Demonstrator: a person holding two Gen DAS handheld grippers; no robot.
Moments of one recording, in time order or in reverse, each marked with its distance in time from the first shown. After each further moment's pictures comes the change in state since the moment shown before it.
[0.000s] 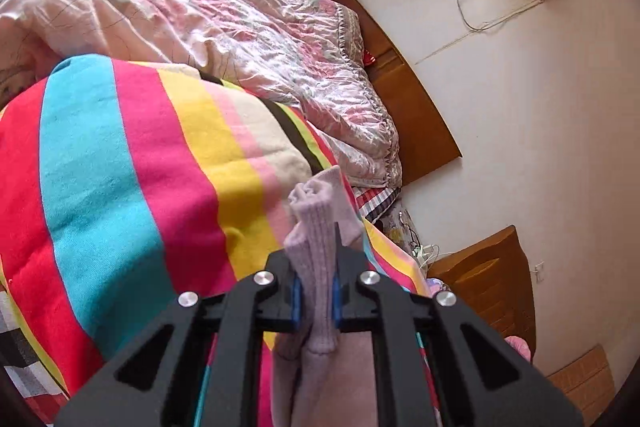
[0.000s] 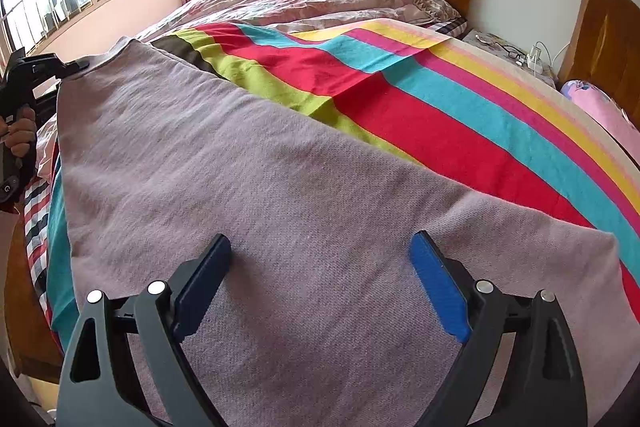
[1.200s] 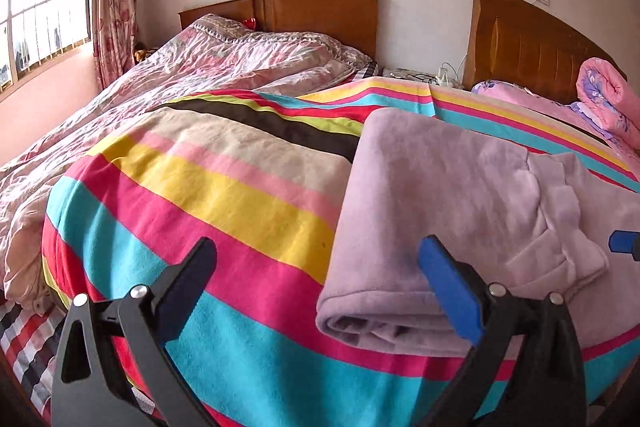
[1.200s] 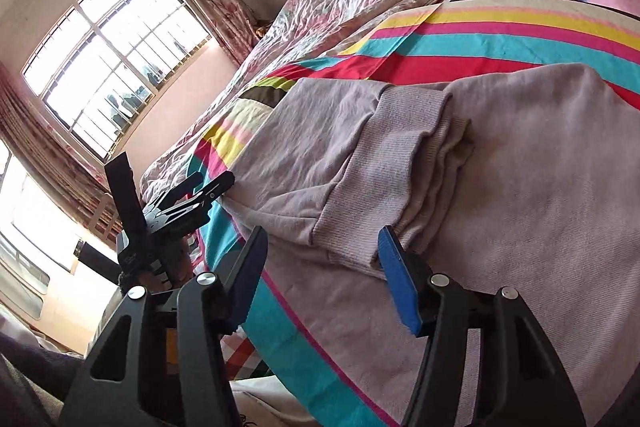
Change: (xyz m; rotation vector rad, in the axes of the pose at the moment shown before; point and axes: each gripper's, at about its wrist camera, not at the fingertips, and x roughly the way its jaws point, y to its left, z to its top) left arm -0.028 -0.111 -0.226 0.873 0.147 0.188; right arm -0.107 -0.020 -0.079 0.285 -0.029 0.386
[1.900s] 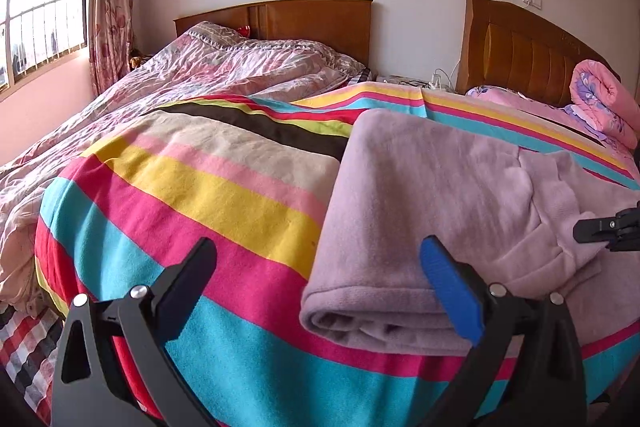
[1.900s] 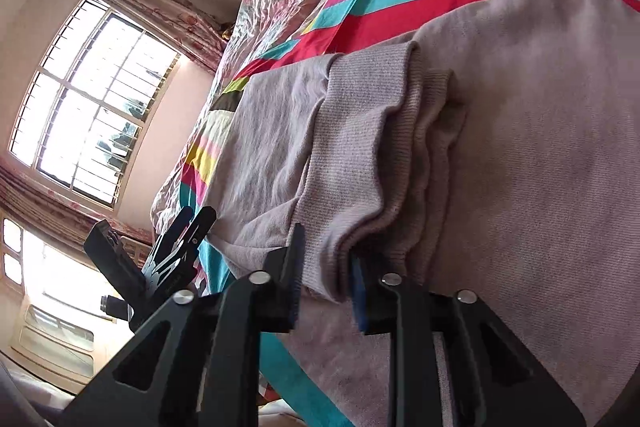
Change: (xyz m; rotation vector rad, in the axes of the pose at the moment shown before) left arm -0.004 0.000 -0.008 0.006 -0.041 -0.008; right arm 0.026 -0.021 0.029 0.183 0.007 0.017
